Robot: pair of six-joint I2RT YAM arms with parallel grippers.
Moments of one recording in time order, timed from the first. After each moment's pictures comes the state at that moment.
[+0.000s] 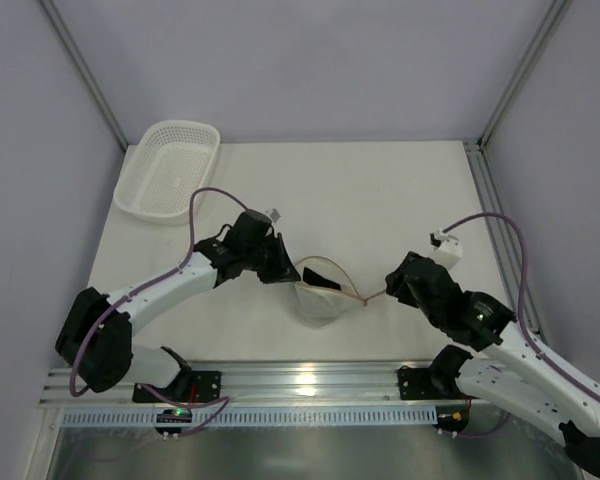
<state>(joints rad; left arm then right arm) -0.68 1.40 0.92 -0.37 0.29 -0.85 0.77 0.71 0.71 -0.76 0.51 0.92</state>
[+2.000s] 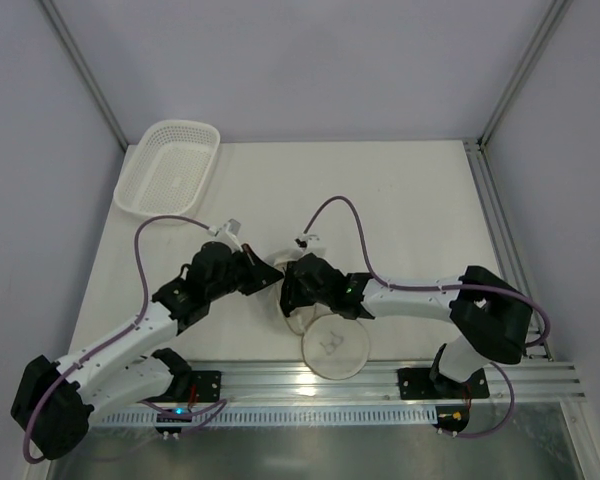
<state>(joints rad) -0.67 0.94 0.55 -0.08 0.12 -1.00 1.05 1.57 0.83 0.05 0.17 0.86</state>
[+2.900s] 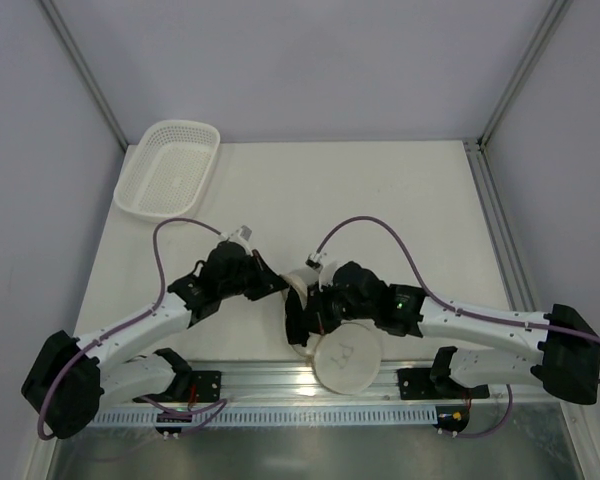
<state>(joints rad) -0.68 1.07 0.55 -0.08 0.15 -1.03 1.09 1.14 0.69 -0.14 -0.12 0.67</state>
